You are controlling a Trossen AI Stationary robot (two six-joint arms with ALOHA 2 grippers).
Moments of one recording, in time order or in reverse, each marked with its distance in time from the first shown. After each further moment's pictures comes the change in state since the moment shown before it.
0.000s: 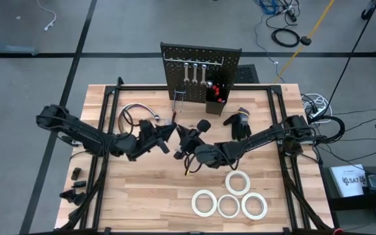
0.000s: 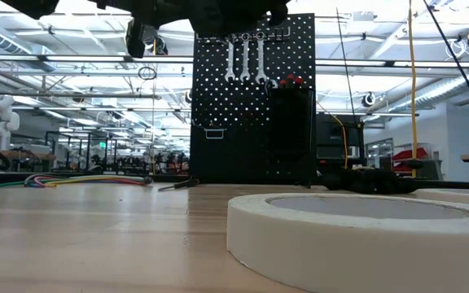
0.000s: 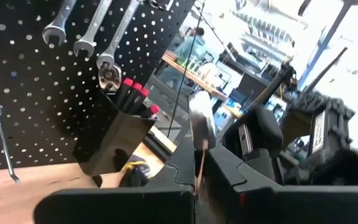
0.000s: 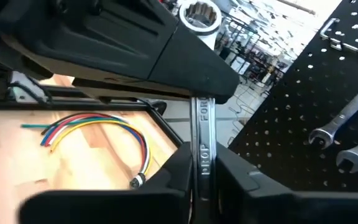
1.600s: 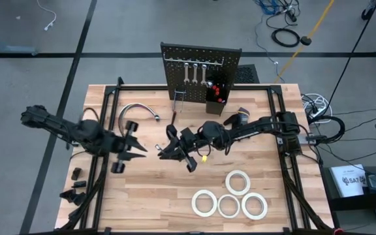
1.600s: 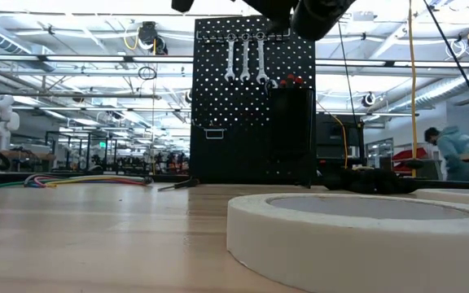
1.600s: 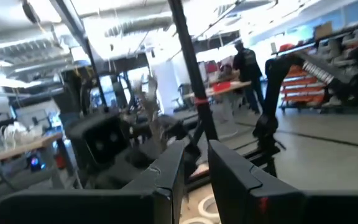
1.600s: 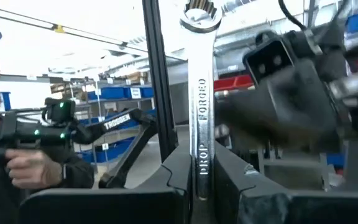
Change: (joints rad) left arm -0.024 -0.623 -0.107 -0.461 0.916 0.757; right arm -0.178 0.094 0.006 0.650 -1.481 0.589
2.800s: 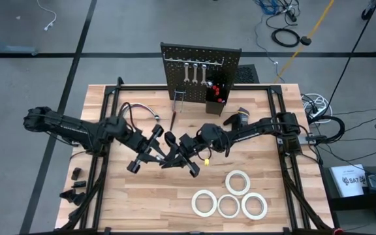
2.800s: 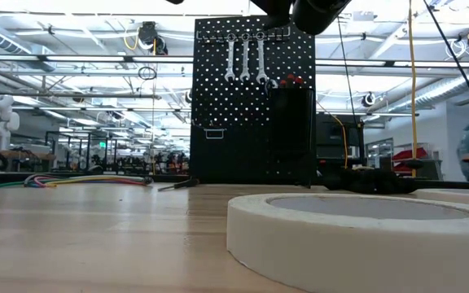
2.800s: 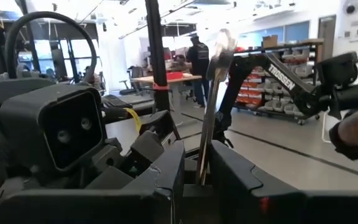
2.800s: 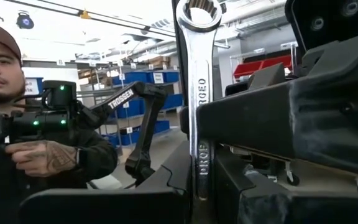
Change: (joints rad) left arm 0.178 0.367 0.176 0.098 0.370 -0.230; right arm 0.016 0.000 0.023 -0.070 -0.095 -0.002
